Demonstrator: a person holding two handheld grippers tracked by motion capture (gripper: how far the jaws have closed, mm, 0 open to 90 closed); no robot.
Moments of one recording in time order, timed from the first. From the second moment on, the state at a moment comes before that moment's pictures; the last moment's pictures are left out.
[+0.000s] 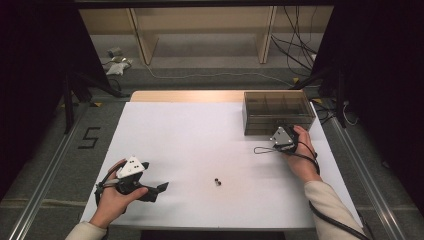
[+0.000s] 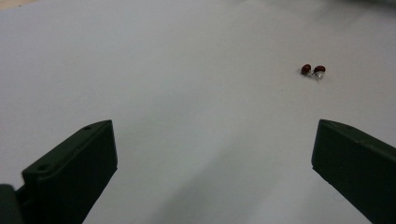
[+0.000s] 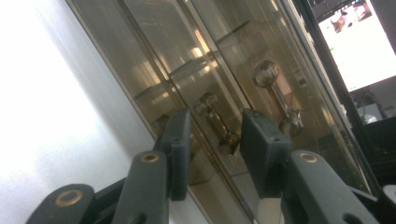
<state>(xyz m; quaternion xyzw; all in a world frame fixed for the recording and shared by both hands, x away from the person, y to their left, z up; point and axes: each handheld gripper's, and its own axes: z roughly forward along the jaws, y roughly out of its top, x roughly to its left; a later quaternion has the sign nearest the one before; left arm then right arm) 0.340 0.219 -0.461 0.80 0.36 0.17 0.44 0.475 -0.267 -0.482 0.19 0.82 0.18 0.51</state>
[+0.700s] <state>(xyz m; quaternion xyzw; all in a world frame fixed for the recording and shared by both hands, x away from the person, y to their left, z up) 0.340 0.220 -0.461 0.80 0.36 0.17 0.44 0.474 -0.257 -0.488 0.14 0.82 0.13 0.54</state>
